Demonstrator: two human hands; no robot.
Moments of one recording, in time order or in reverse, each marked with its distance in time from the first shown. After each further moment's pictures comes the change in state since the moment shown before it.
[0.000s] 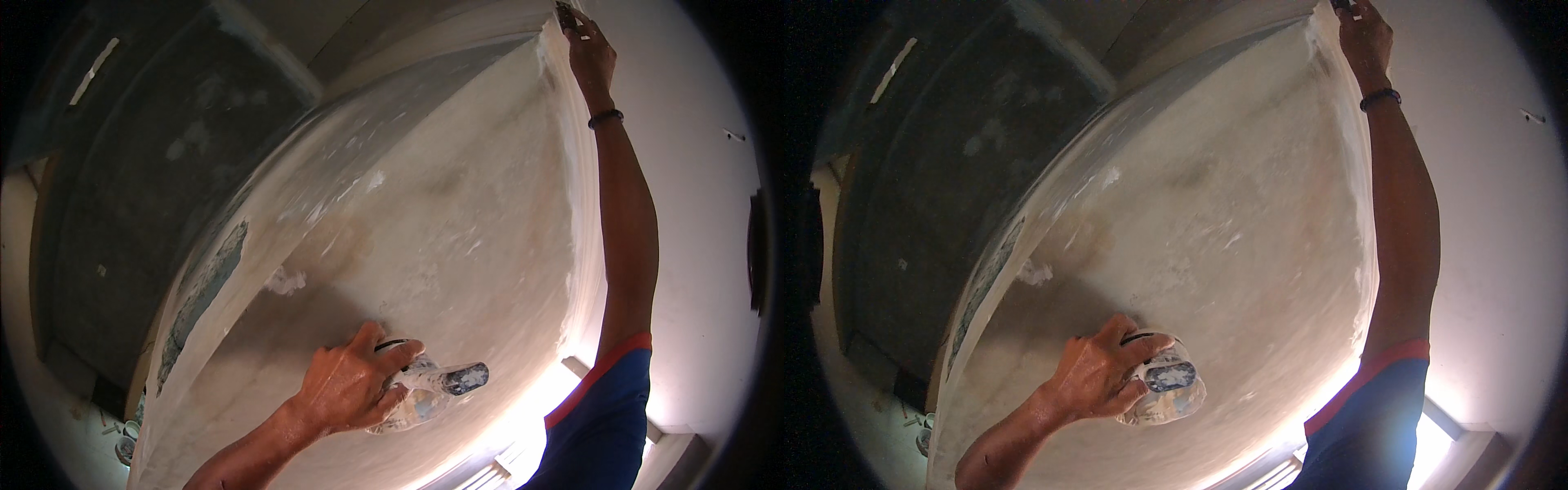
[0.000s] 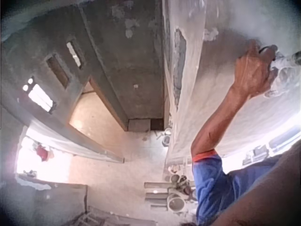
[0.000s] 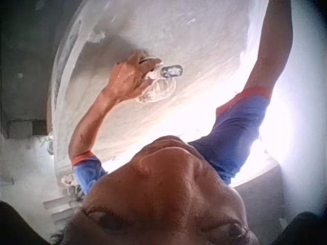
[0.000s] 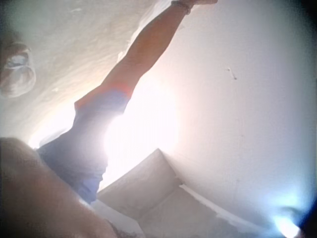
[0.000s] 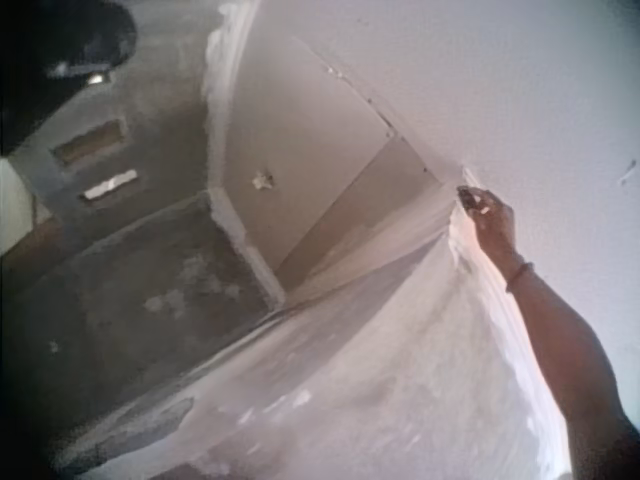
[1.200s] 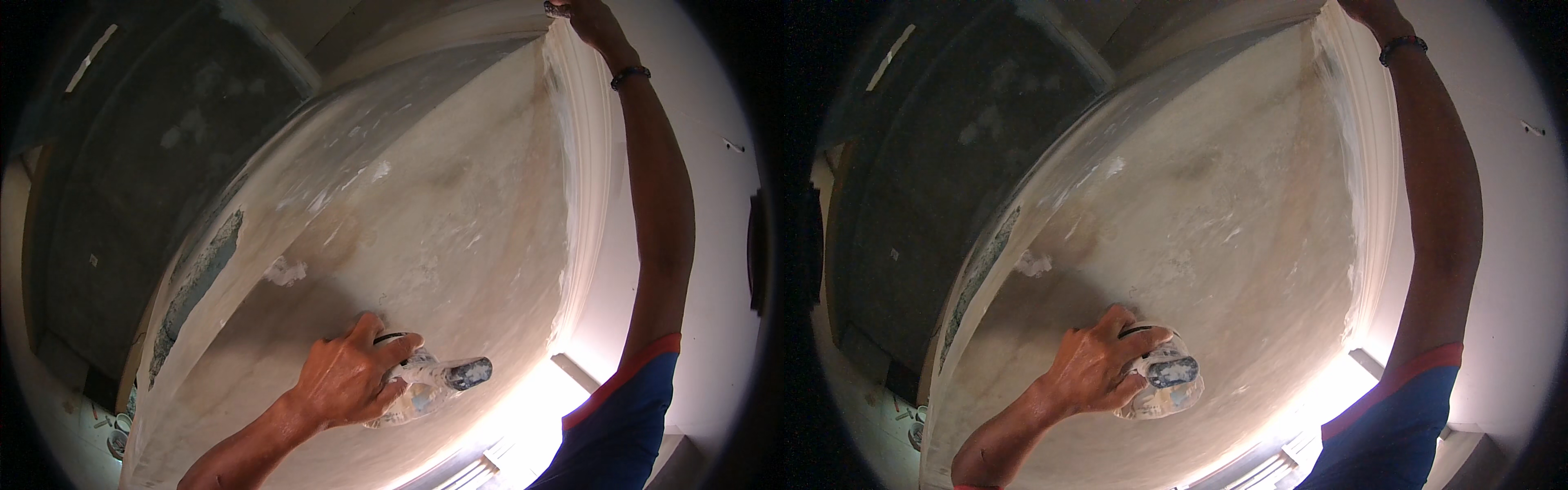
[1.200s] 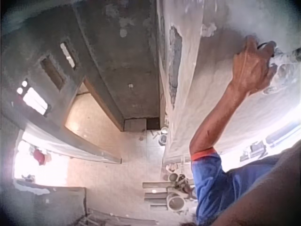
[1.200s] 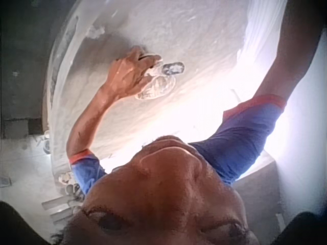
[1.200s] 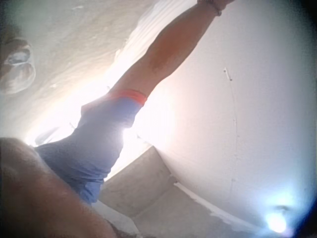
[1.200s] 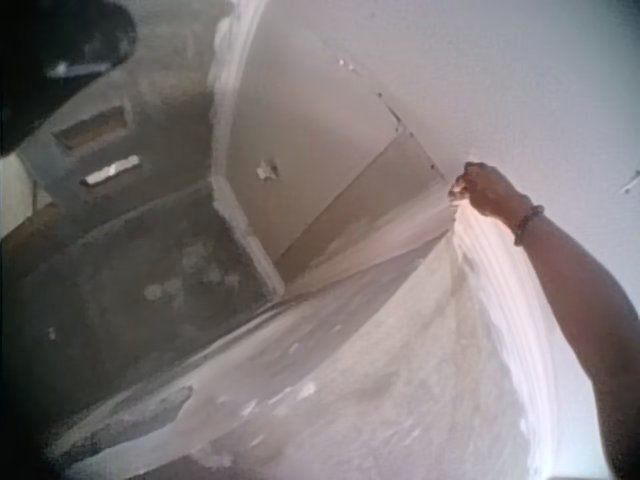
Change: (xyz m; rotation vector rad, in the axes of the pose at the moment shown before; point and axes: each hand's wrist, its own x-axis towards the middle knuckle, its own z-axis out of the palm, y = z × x) left_hand 0.000 -0.004 0.001 -0.032 0.005 0.058; right_hand 0.073 -0.057 -0.033 -0.326 -0.446 -0.269
